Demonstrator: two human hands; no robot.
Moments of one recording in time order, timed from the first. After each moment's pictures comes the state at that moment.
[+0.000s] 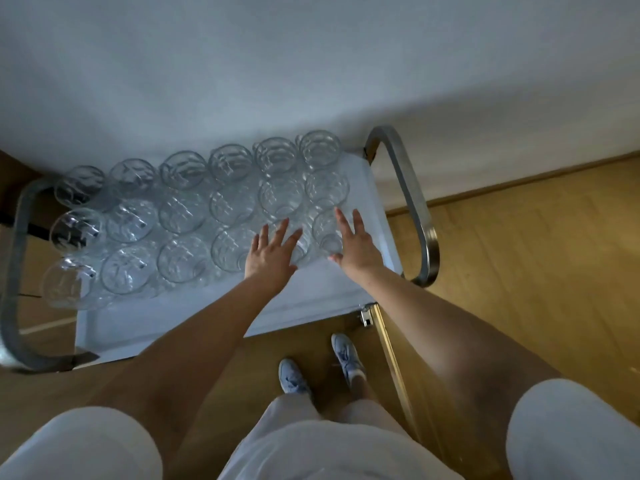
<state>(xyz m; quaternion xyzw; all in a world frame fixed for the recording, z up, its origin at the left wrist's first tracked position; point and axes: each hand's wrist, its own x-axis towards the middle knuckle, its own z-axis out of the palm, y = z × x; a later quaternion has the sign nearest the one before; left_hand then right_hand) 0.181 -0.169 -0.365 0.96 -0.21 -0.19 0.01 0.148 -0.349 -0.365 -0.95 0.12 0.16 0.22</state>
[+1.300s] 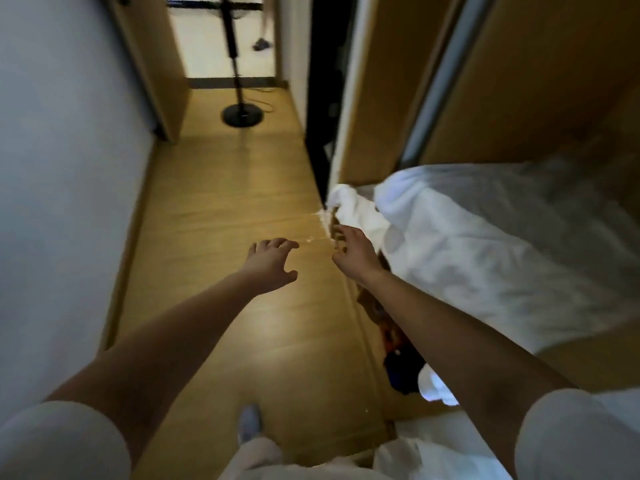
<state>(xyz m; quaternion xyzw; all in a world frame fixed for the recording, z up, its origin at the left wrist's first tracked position) -0.217 -0.887 -0.258 0.52 -0.83 -0.18 -0.03 -0.411 -0.848 -0.246 -0.60 0.72 -0.21 0.27</state>
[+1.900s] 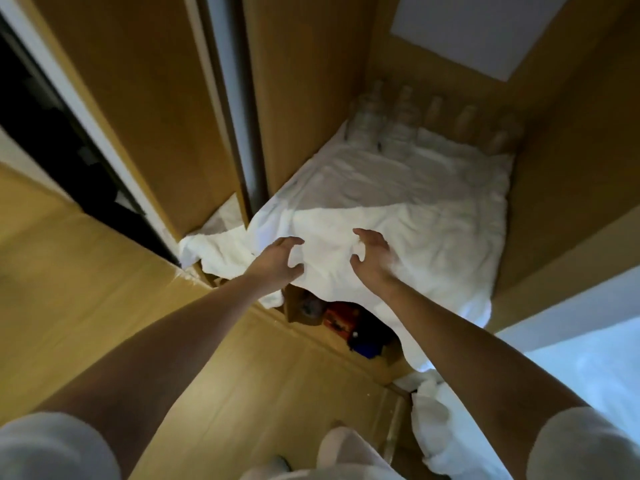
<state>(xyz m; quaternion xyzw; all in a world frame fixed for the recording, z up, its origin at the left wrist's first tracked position) -0.462 -1.045 -0.251 0.14 -0.94 -0.30 -0.04 -0.565 -0.859 -0.260 -0.20 0.94 -0.28 0.07</state>
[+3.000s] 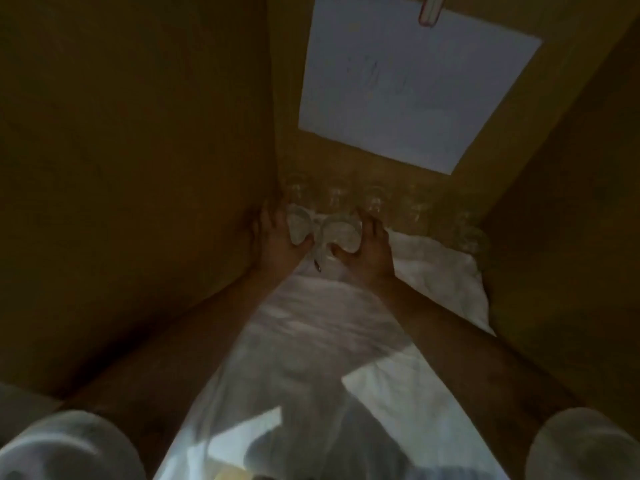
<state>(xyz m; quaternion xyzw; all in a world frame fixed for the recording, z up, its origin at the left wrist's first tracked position) -0.864 -1.056 -0.200 0.11 -0.94 -0.26 0.19 -0.900 -0.885 -0.215 -0.09 0.93 -0.34 -0.10</state>
